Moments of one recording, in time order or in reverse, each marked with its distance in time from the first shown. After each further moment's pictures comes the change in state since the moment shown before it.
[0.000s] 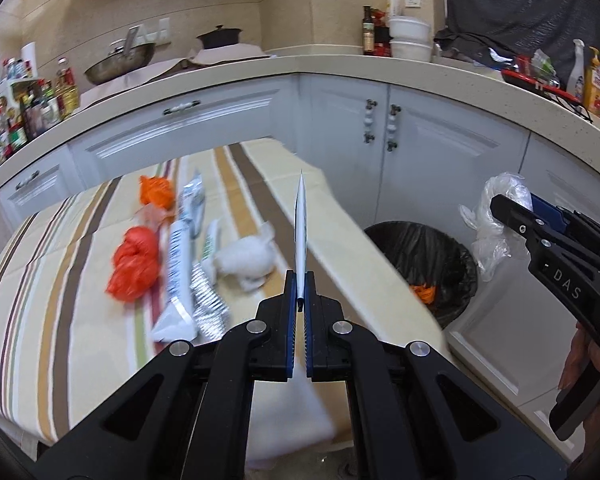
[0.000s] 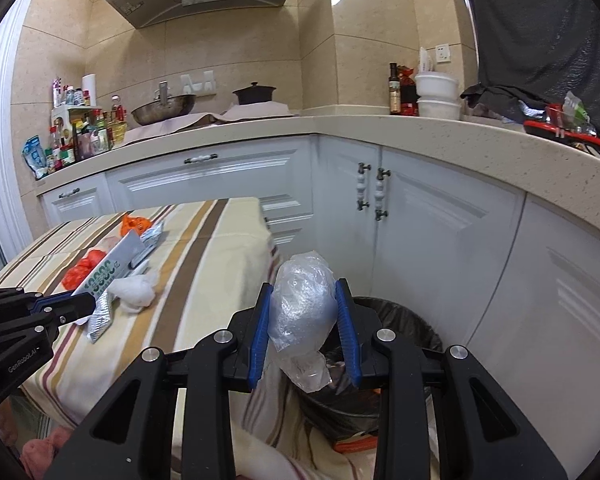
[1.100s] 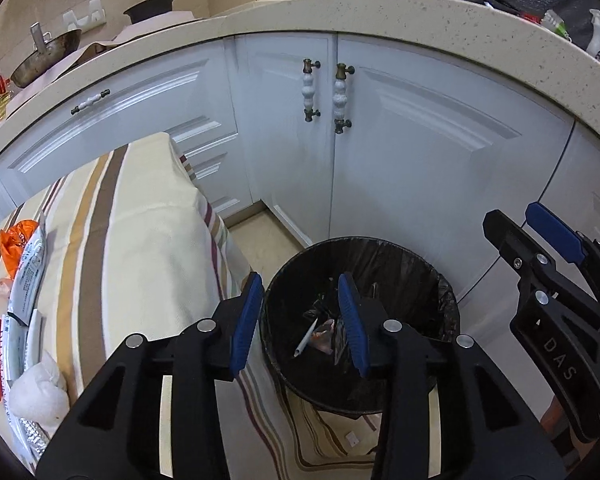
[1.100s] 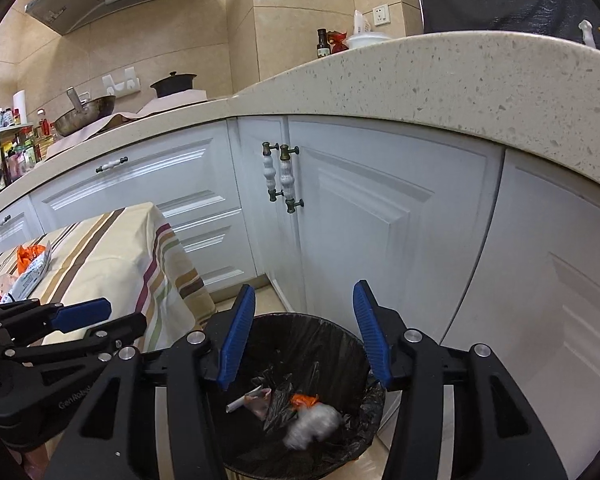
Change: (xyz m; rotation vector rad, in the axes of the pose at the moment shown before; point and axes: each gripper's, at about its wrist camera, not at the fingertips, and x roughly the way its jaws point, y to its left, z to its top) left arm 0.160 -0.113 0.078 0.032 0.125 -0.058; right arm 0.101 -0.103 0.011 0.109 0.054 -0.141
